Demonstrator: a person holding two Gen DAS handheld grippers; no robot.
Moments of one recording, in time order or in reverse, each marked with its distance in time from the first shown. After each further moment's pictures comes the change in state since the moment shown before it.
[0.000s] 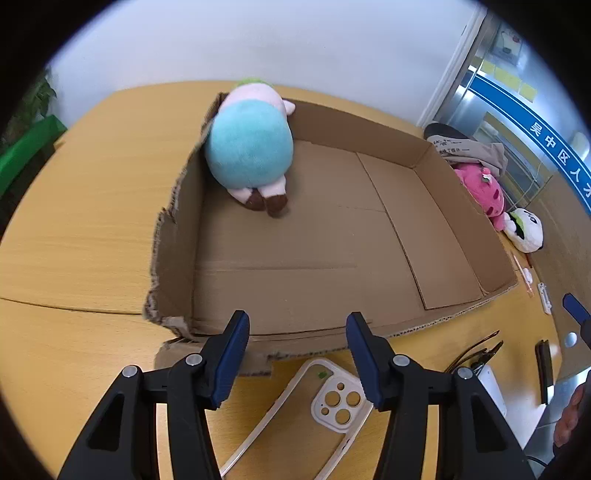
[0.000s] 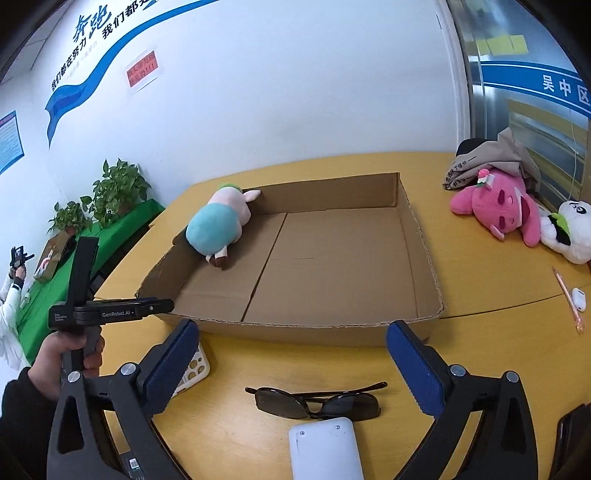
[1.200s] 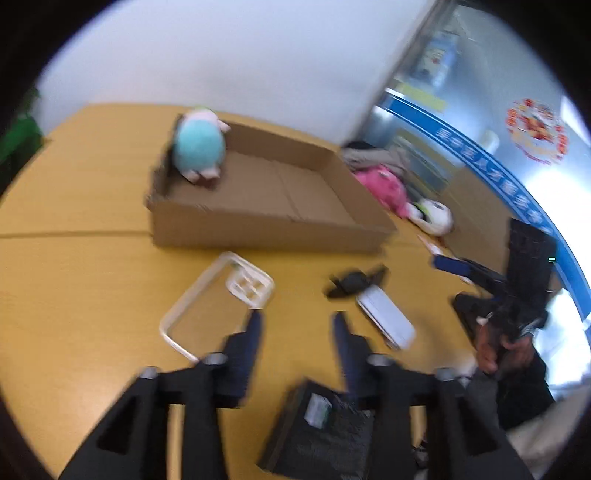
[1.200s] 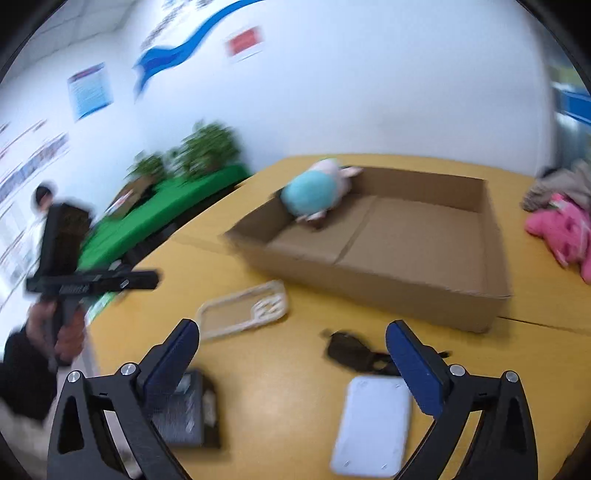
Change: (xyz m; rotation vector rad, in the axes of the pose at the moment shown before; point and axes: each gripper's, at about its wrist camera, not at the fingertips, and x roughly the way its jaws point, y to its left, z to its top) left arm -0.124 -0.019 -0.122 0.061 -0.092 -0.342; right arm -0.033 0.038 -0.058 -0.279 0.069 0.350
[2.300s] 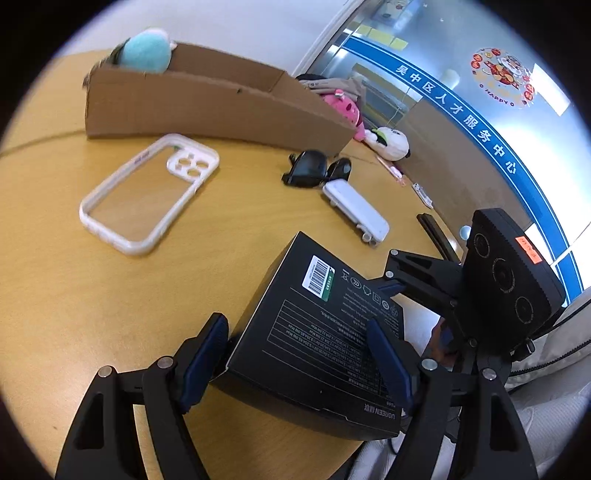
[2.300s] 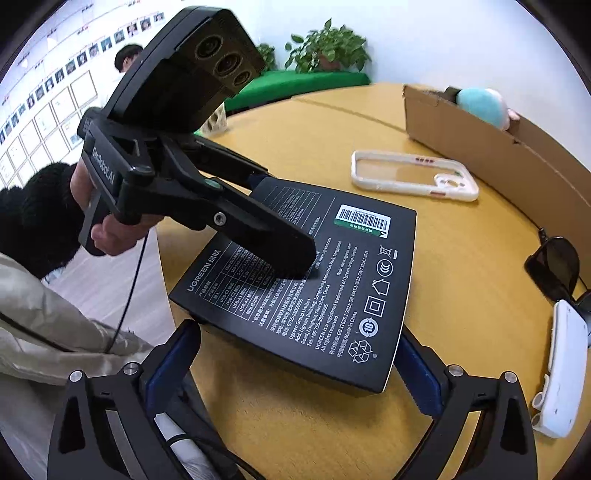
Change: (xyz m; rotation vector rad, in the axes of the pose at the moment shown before) left arm 0.050 0.001 -0.070 0.074 0.185 -0.145; right arm 0.079 0.131 -0.126 -0.306 0.284 0.214
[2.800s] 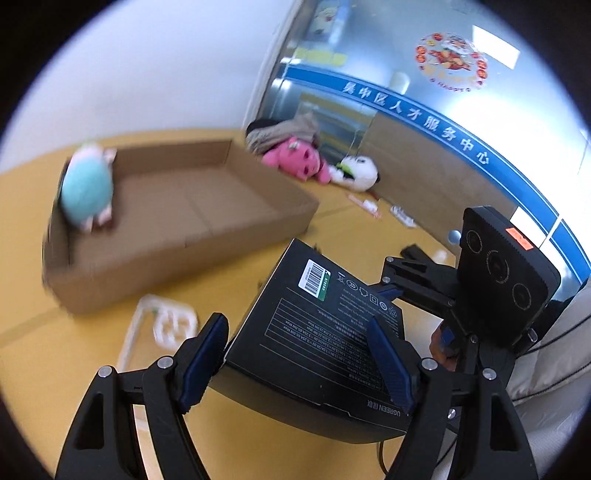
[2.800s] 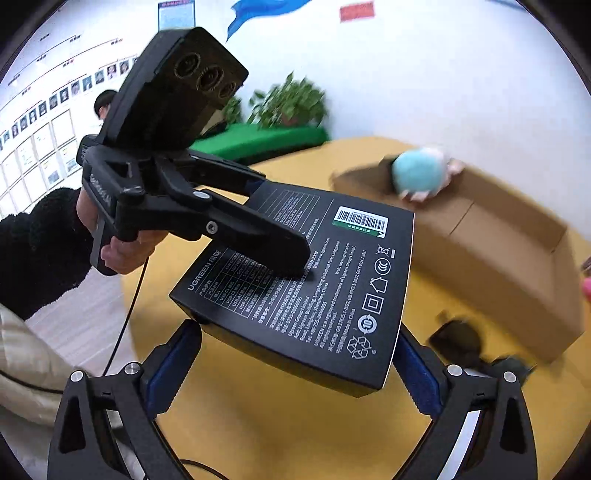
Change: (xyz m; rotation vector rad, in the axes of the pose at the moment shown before) left arm -0.018 -0.041 0.126 0.290 -0.104 0.001; right arm -0.076 -0.050 0.057 0.029 -0.203 -0.158
